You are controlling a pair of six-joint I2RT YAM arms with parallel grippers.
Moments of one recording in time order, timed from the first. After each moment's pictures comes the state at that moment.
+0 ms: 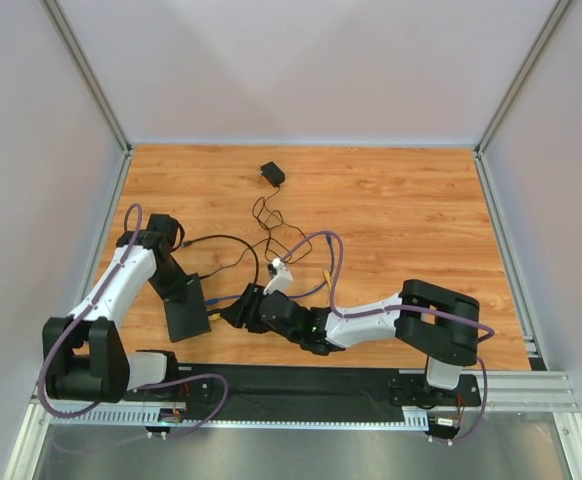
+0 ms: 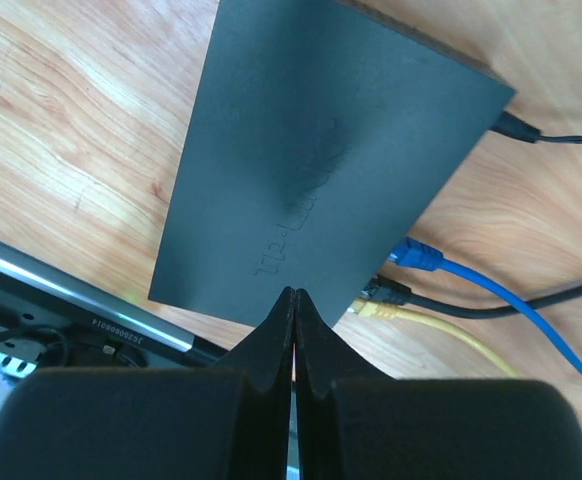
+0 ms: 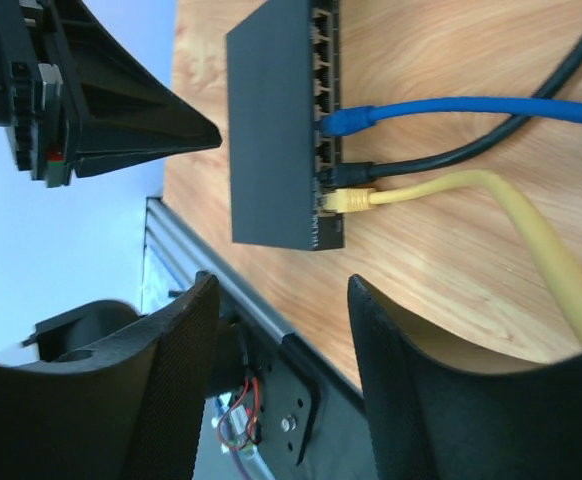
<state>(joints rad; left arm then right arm) -0.06 1.23 0.85 -1.04 -0.11 -0.79 1.29 1.76 0.83 0.52 0.29 1.23</state>
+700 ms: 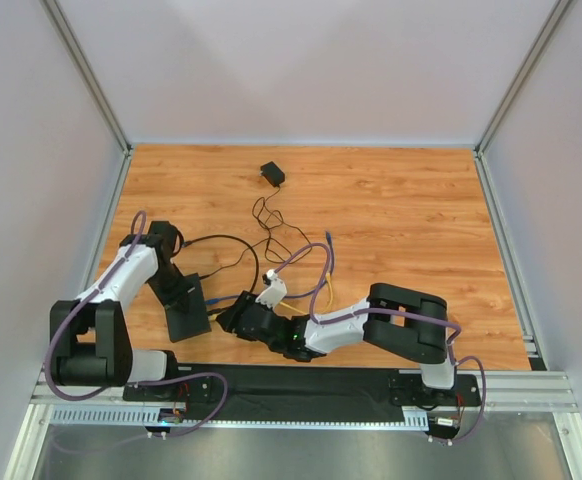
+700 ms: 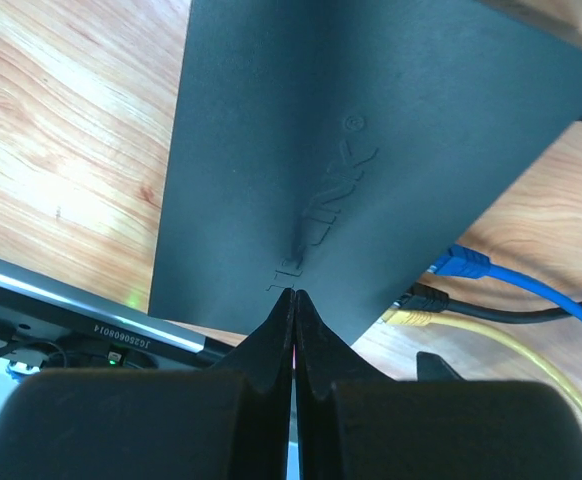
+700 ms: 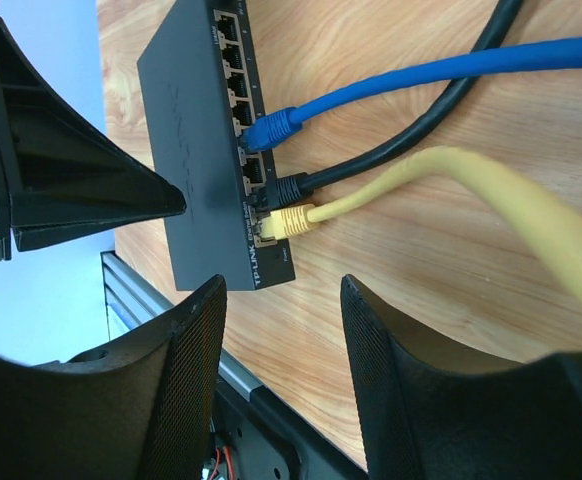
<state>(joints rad) -0.02 1.33 0.80 -1.00 -0.03 -0.69 1.35 1.94 0.95 0.44 0.46 1.39</state>
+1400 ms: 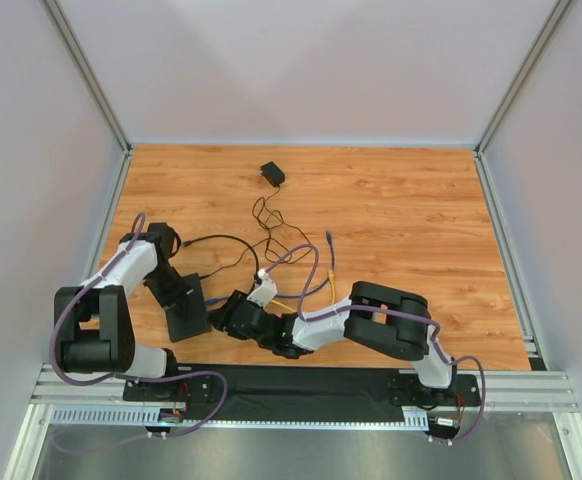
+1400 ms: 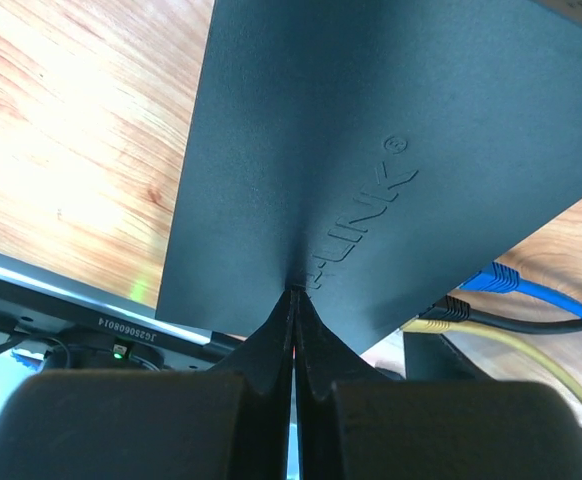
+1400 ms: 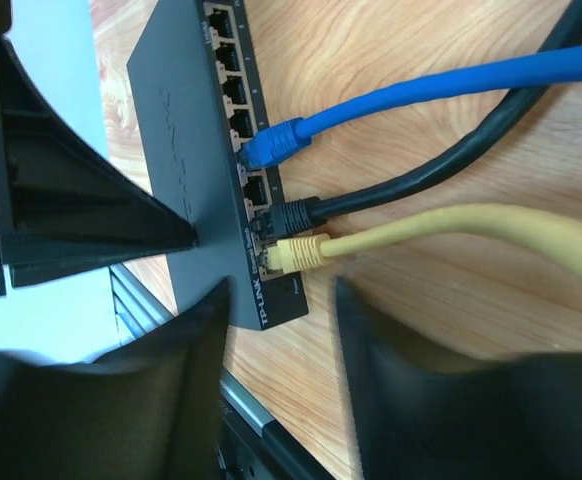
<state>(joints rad) 0.02 1.41 0.79 -1.00 0.00 -0.67 1.33 2.06 1.04 0.46 0.42 1.43</state>
